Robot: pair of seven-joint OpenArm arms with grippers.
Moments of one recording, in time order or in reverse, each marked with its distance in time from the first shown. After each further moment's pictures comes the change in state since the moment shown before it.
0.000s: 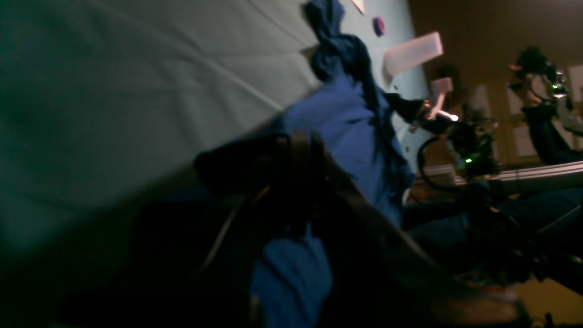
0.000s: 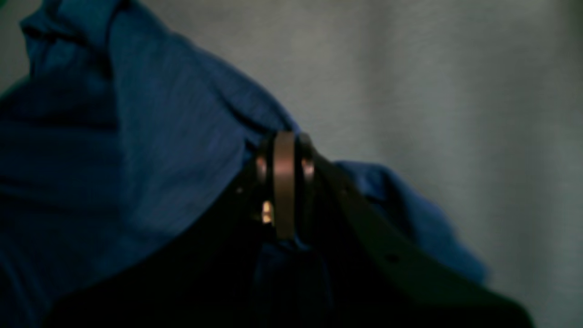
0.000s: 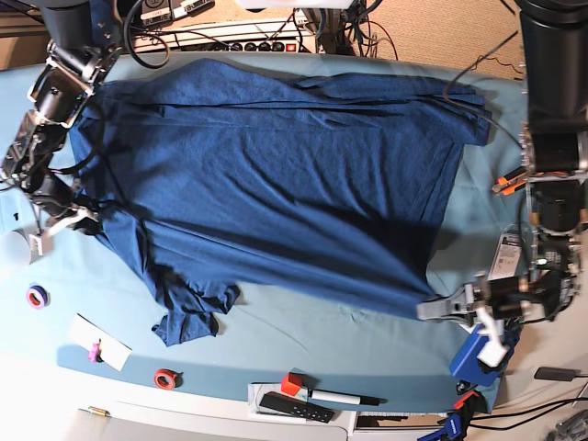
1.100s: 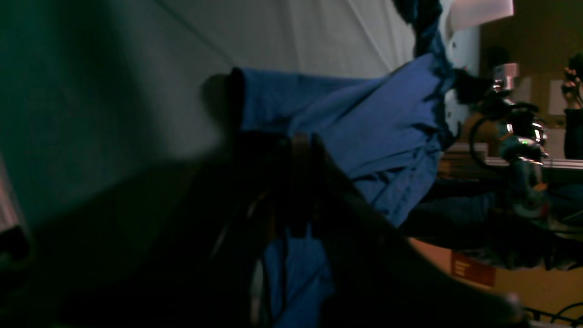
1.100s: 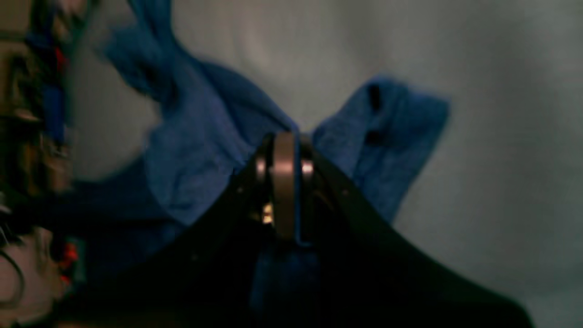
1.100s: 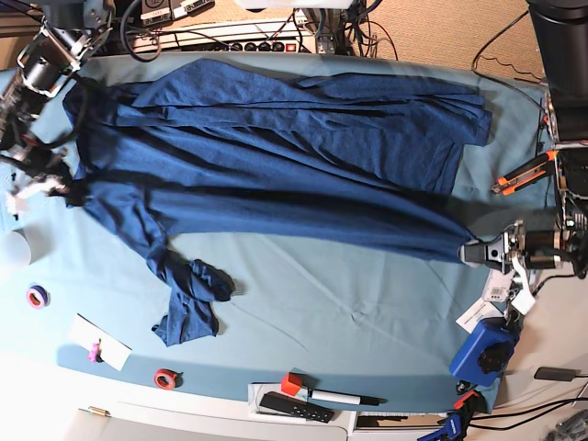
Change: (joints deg) left arm 8.0 -6.8 0.0 0.3 -0.3 0.0 5.8; right arm -8.1 2.2 14.4 0.1 27.8 0.0 -19.3
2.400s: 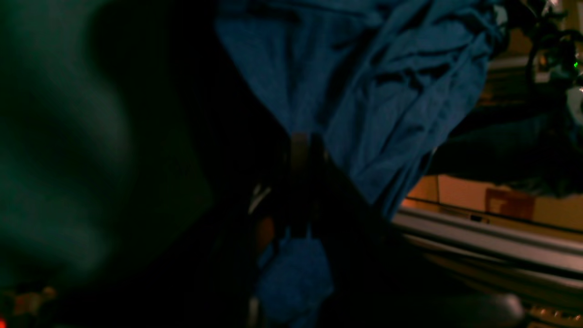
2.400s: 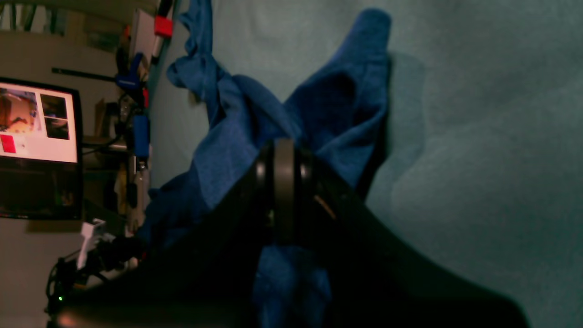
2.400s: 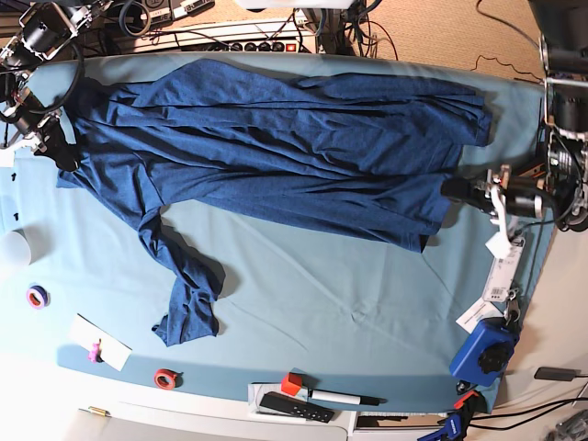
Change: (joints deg) left arm 21.1 -1.2 0.1 26.8 -0.2 1.2 -0.1; right arm -10.5 0.0 7.3 0.0 17.0 0.0 -9.3
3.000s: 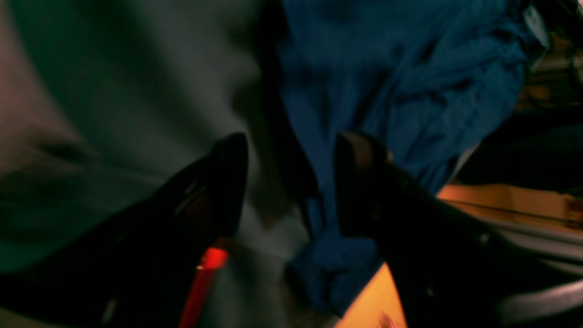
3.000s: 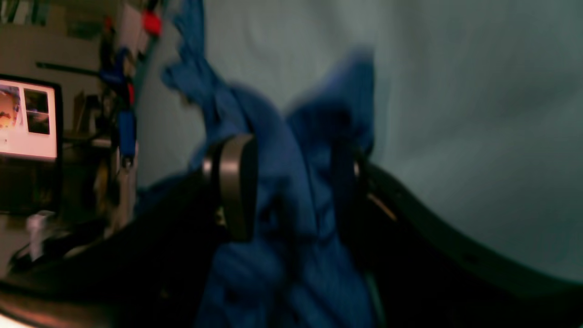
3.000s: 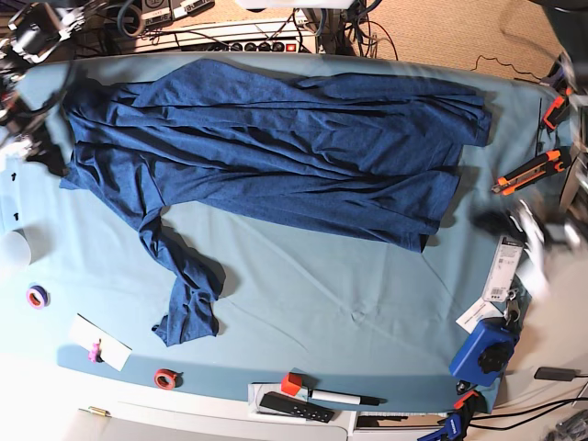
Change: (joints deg) left arm -11.4 -8.3 0.0 0.2 0.1 -1.4 0.2; right arm 1.8 4.5 0.0 0.0 -1.0 0.0 0.1
